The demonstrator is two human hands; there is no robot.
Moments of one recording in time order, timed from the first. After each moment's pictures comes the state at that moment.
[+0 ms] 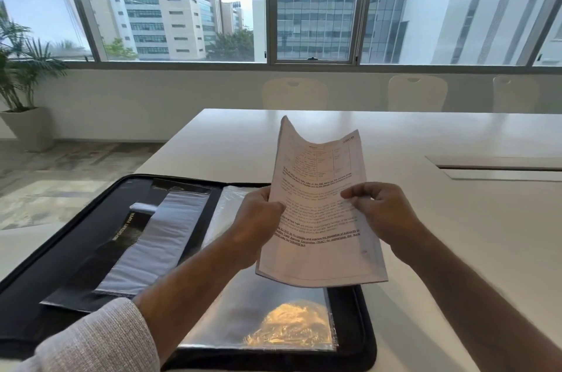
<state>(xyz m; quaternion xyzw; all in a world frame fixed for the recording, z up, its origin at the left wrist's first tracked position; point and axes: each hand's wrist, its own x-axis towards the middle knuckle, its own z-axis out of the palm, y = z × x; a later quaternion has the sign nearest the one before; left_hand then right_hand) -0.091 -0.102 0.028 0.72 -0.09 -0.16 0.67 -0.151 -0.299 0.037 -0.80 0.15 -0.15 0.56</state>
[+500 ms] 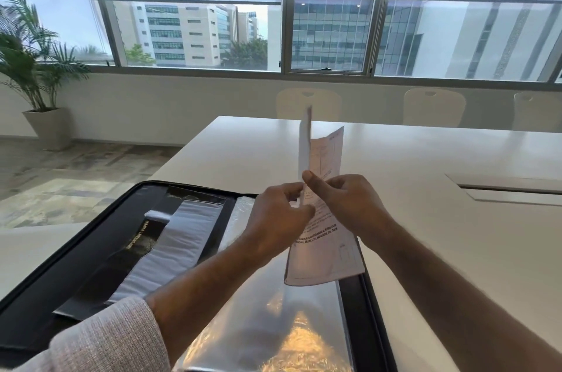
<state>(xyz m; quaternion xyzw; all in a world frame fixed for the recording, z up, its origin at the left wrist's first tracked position) -0.075 -0.102 0.042 0.82 -0.18 0.00 0.54 -0.104 -0.242 0.068 -0.88 0.07 -0.14 0.45</state>
